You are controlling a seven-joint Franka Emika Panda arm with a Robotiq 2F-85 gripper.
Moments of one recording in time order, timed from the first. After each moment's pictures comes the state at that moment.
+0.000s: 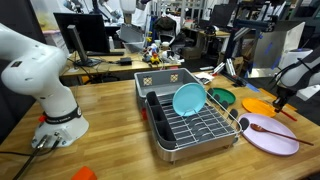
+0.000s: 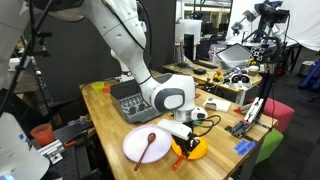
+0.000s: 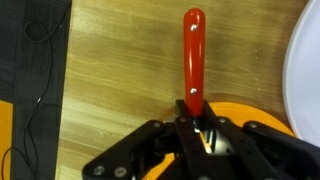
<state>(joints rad) -0.22 0.71 -0.15 -2.01 -0.23 2.69 -0.36</state>
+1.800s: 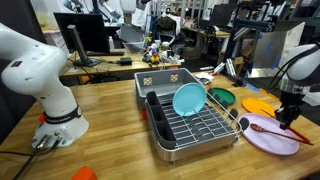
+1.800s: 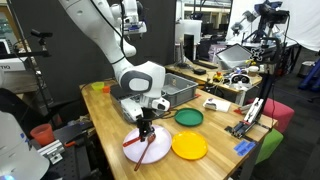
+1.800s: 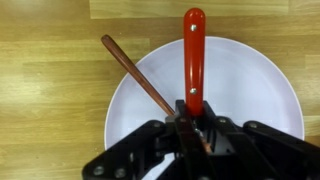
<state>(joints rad) -0.11 0.39 -0.06 -2.38 -0.03 2.49 -0.16</state>
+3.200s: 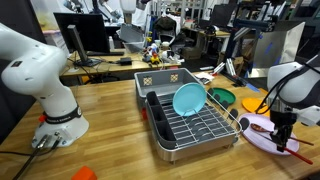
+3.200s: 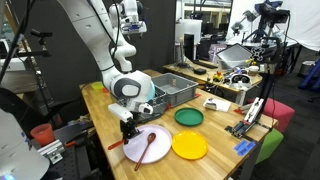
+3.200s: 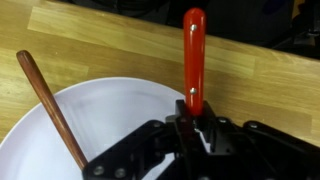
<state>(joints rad) -0.02 0.48 0.03 -2.43 -0.09 2.48 -0.17</state>
